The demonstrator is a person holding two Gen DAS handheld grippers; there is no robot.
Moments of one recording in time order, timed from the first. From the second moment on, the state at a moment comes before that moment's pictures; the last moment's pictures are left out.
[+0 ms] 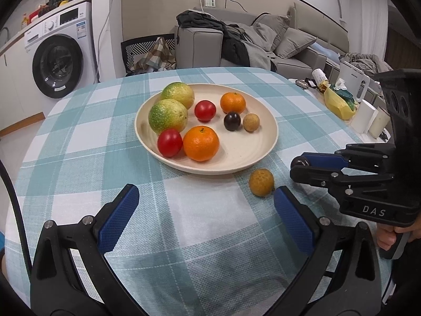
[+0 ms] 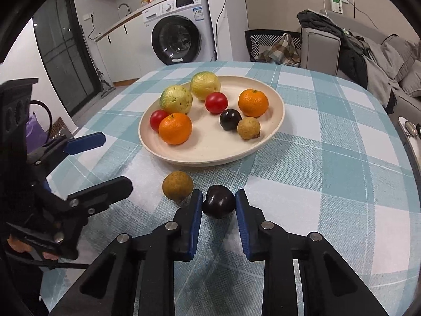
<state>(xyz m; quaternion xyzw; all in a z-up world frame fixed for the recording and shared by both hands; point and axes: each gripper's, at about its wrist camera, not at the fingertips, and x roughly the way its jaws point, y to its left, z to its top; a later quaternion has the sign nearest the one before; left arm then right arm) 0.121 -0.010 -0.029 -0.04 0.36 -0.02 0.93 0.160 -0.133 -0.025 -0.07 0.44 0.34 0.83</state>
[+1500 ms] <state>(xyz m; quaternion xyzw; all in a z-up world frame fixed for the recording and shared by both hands) 0.149 -0.057 -0.044 -0.04 0.41 -0.11 0.90 0.164 -0.159 -0.016 -0.06 0.43 0.32 0.84</state>
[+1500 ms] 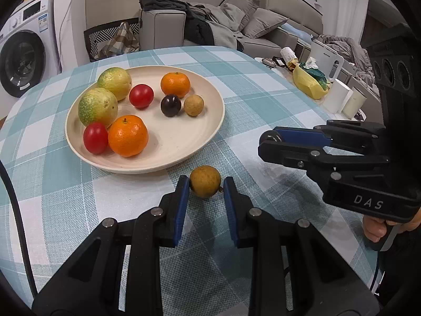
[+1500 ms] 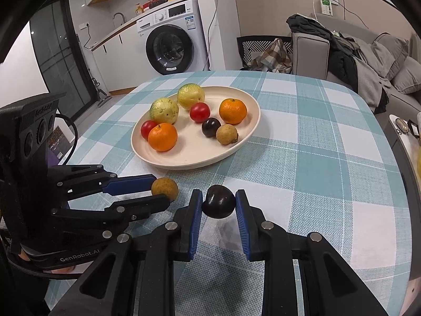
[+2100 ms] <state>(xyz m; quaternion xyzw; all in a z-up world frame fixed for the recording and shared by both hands) 0.155 -0.053 -0.050 -0.05 0.43 -0.11 0.90 0.160 -0.150 -0.014 -0.08 0.43 0.33 0.84</state>
